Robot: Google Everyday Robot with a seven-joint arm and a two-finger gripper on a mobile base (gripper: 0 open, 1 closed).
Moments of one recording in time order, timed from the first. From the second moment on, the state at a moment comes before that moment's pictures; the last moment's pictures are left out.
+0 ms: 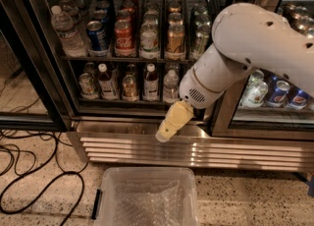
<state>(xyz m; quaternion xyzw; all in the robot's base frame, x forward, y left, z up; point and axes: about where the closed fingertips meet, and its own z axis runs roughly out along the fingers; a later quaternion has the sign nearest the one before) 0.495 -0.053 0.823 -0.51 0.83 0.14 0.19</state>
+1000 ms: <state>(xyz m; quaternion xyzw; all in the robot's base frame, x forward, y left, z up) 0.536 0.009 0.799 -0.49 0.82 0.11 0.27</state>
